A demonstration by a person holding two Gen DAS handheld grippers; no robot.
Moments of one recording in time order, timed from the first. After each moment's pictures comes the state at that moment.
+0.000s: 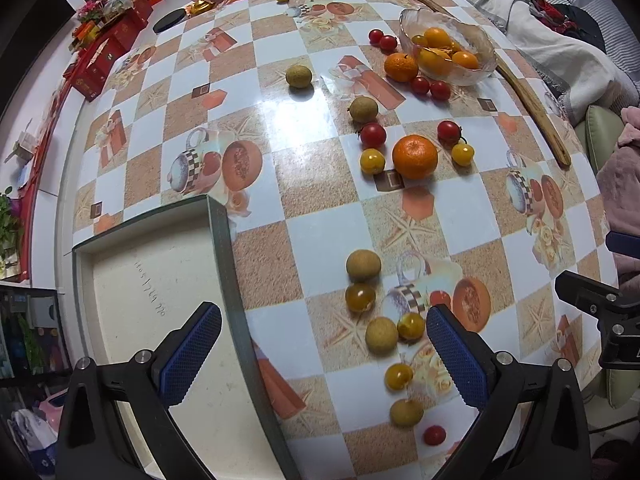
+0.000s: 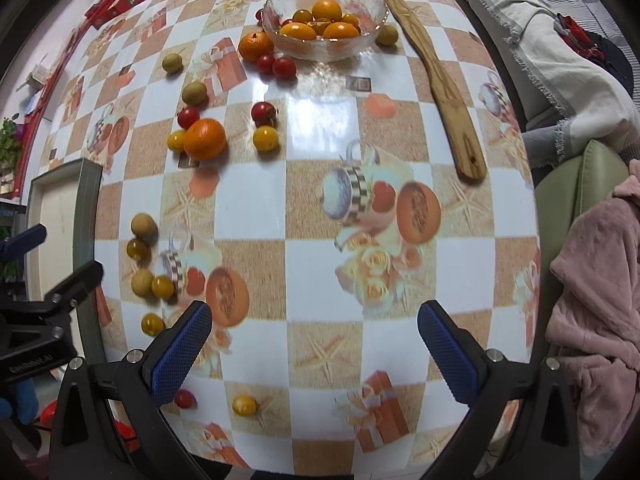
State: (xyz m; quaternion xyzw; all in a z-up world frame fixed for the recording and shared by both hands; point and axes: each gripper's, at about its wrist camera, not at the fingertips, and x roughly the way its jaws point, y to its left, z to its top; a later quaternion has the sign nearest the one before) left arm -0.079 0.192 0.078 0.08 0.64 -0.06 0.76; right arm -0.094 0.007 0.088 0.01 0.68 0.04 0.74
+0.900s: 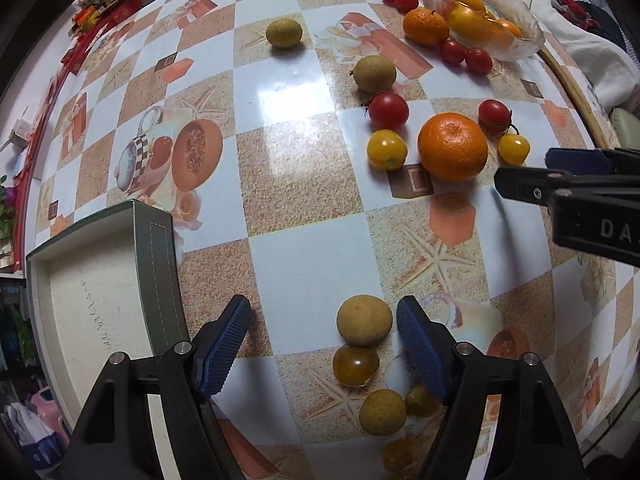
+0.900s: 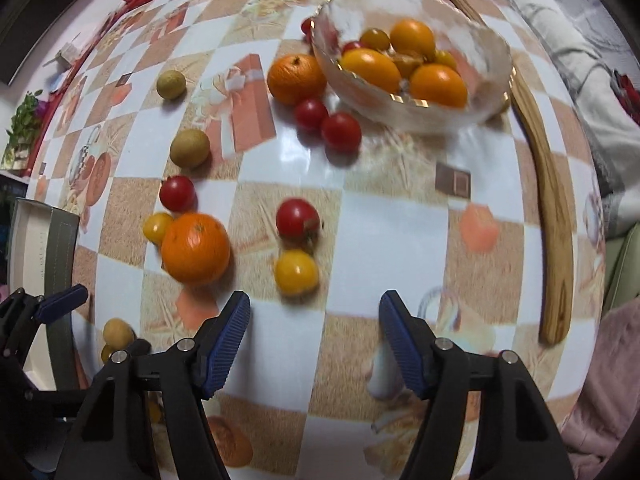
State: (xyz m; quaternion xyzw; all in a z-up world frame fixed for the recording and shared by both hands) left arm -0.050 0.183 0.012 0.07 0.66 -0.04 0.75; right arm -0.001 0.046 0.024 -0.04 0.64 0.10 0.76
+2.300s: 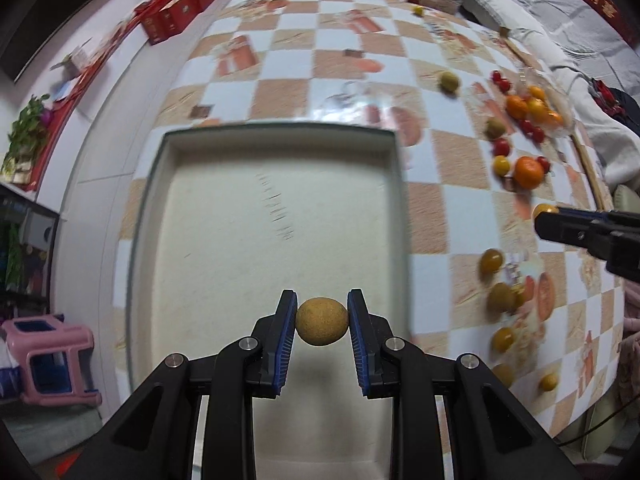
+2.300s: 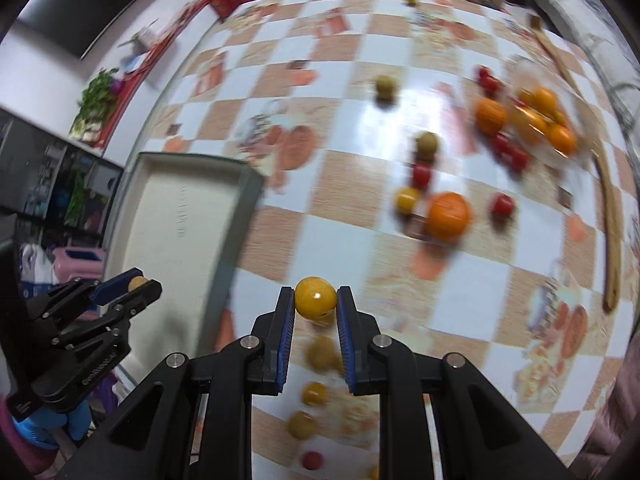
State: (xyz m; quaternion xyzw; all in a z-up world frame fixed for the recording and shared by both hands) left arm -0.149 0.345 0.078 -0.02 0.62 0.03 0.78; right arm -0.069 0.157 0.096 0.00 0.63 0.24 0.74
